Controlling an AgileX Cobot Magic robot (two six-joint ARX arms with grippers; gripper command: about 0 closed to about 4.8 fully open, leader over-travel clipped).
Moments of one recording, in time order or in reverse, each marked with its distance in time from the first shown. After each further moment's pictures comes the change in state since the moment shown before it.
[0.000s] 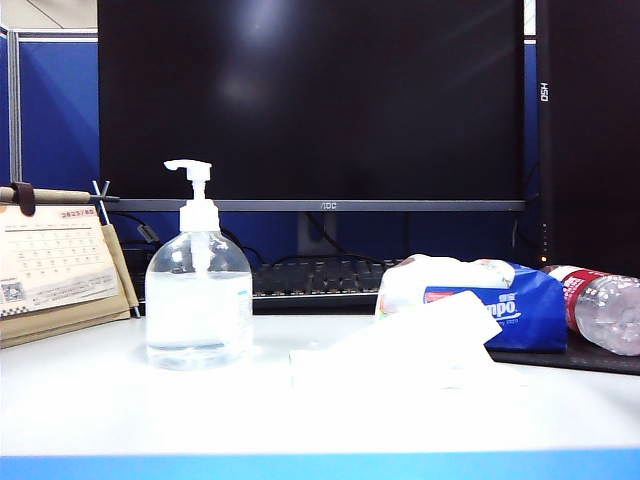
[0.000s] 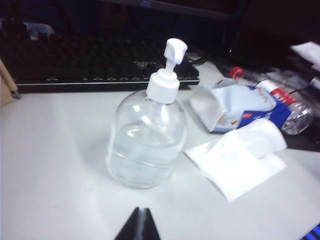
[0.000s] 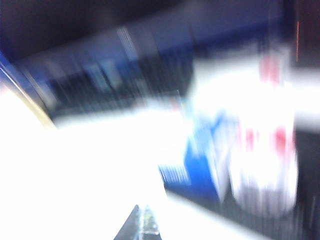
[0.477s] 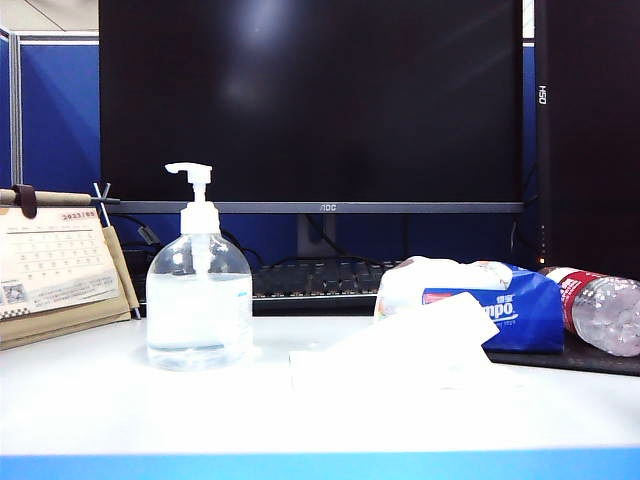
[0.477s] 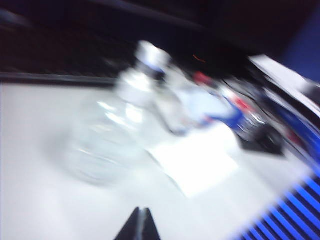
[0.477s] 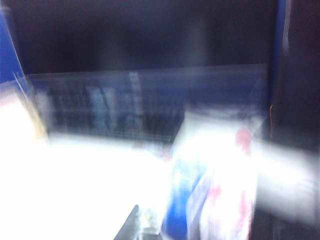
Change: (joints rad) left arm 0.229 0.000 0.000 0.011 0.356 -0.097; right arm -0.008 -0.015 0.319 -0.205 0.005 -0.264
